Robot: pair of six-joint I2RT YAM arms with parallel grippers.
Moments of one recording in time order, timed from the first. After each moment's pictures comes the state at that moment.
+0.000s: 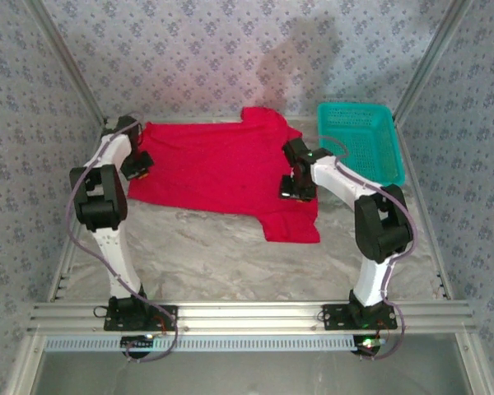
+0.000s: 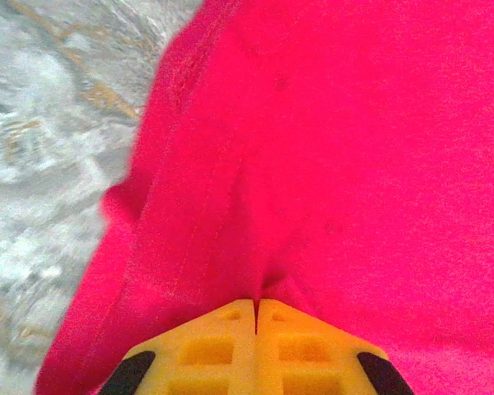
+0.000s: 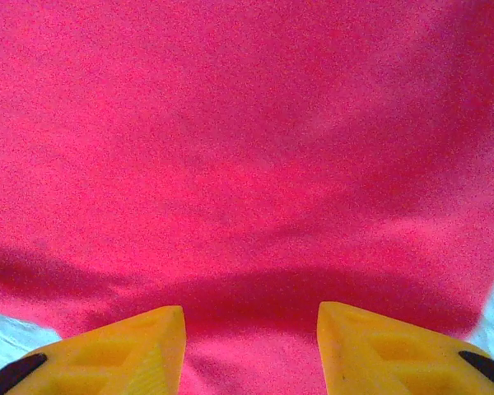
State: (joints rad) left arm 0.08 2.14 1.76 -0.93 -0.08 -0.46; right arm 0.44 1.82 1.36 -0.87 -0.03 0.51
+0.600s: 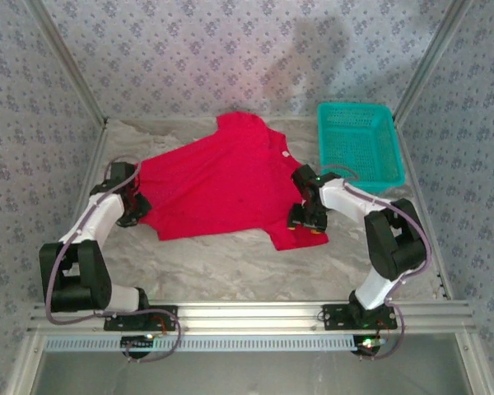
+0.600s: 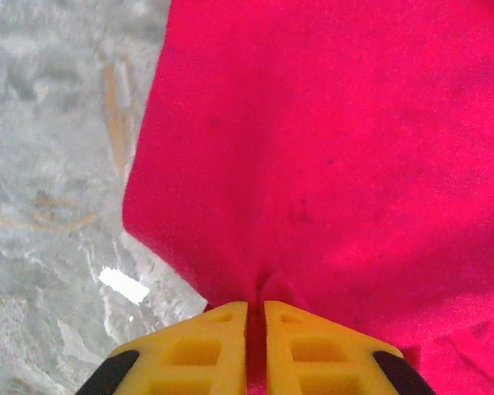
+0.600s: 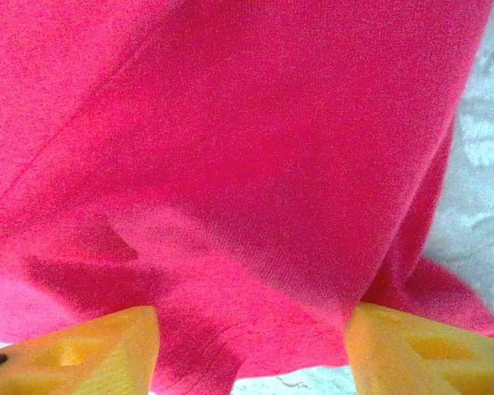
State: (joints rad) left arm 0.04 1.38 0.89 -0.74 -0.10 -0.56; right arm 0.45 1.66 1.05 -0.87 -0.08 0.58
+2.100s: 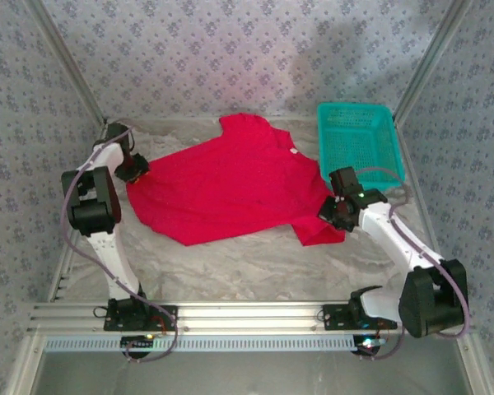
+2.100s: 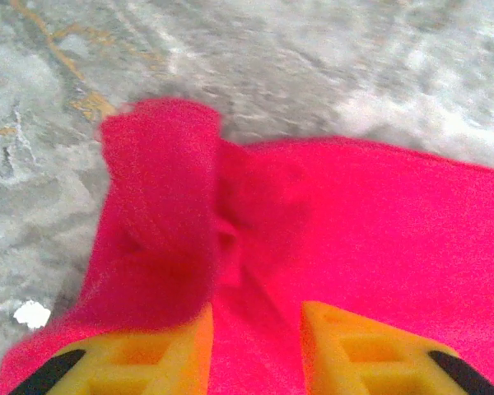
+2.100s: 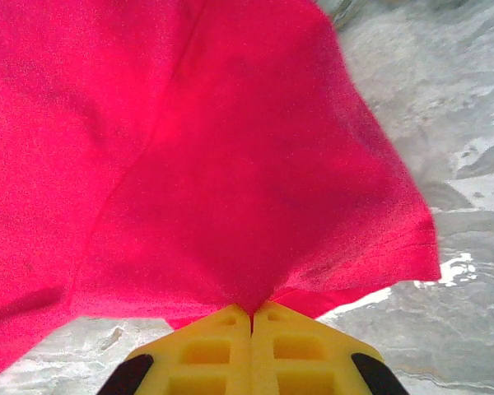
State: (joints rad) left arm 0.13 2.08 1.59 -0.73 0.07 -0.53; right arm 0.28 1.26 0.87 -0.80 0.02 0.73
